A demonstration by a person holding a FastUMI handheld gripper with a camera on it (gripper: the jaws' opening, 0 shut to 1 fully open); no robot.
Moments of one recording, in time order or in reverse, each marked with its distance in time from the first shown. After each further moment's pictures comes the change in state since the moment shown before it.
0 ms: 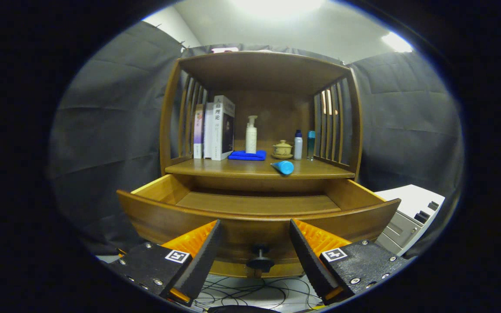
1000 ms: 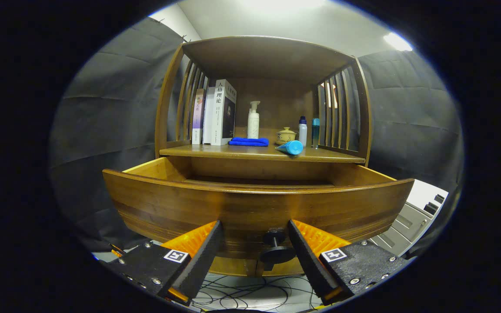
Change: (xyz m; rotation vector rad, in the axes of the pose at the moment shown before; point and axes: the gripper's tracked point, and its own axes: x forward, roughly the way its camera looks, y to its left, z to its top) arm 0.033 0.000 -0.029 0.028 0.027 -0.006
